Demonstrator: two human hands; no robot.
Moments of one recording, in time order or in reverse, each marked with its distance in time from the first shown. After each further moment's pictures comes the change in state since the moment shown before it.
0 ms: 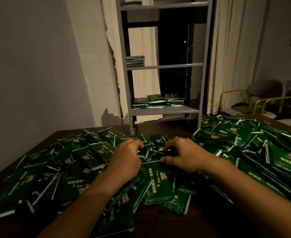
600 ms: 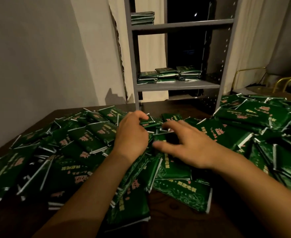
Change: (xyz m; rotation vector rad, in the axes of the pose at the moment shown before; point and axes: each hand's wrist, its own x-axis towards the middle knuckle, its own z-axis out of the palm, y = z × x) left_hand 0.025 -0.011 0.020 -0.254 0.133 -0.182; right_hand 0.012 -0.016 0.037 0.081 0.026 -0.016
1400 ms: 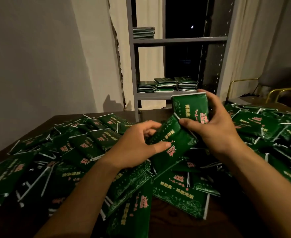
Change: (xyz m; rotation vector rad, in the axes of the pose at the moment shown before) left_hand -0.008 0.004 -0.022 -0.220 -0.434 0.141; right_hand -0.006 0.011 -0.035 0.913 0.557 -0.019
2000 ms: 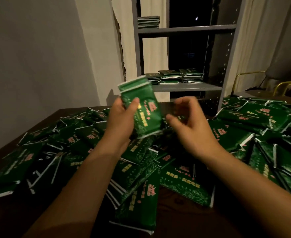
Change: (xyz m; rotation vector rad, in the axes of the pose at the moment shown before) left_hand 0.009 0.002 -0.019 -0.680 0.487 -0.120; right_hand -0.011 0.022 0.043 -0.276 -0.137 -0.173
